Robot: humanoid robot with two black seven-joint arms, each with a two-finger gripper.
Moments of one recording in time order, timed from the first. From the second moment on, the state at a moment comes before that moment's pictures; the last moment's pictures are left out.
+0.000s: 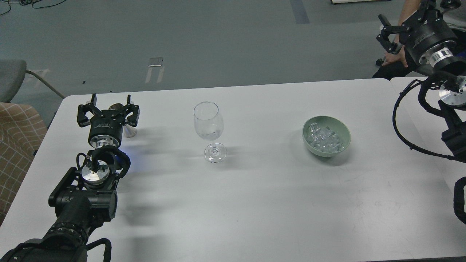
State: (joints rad) left arm -0.56 0.05 -1.55 -0.51 -0.11 -0.49 -0.11; right arm 0.81 -0.35 1.27 0.66 -0.36 0.36 0.08
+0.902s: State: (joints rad) left arm -0.83 0.31 -1.30 -0.77 -0.10 -0.41 -0.04; right arm 0.84 -0.36 1.31 0.77 -0.36 0.36 0.08
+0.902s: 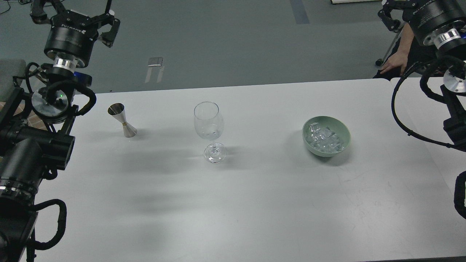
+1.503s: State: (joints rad) left arm -0.87 0.31 -1.28 -0.72 0.00 -0.33 -0.05; right arm 1.08 -0.59 0.80 0.78 -0.79 0.37 0.09
